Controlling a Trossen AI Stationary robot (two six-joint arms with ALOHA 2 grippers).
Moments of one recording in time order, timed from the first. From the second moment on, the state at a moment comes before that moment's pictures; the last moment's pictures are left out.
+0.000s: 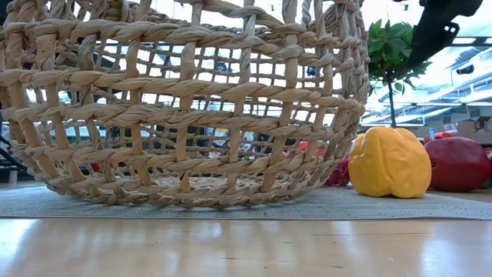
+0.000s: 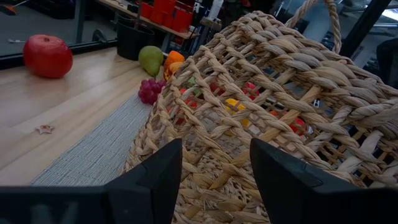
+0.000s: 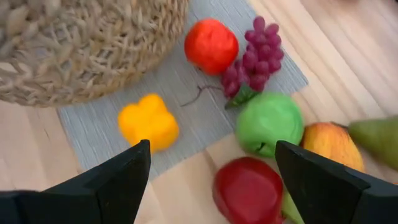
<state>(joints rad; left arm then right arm) -0.23 0.16 0.01 0.06 -0.35 -0.43 0.44 1.03 1.00 -1.11 0.42 0.87</state>
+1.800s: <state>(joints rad) -0.23 0.16 0.01 0.06 -0.35 -0.43 0.82 1.29 1.02 -1.26 0.34 1.44</state>
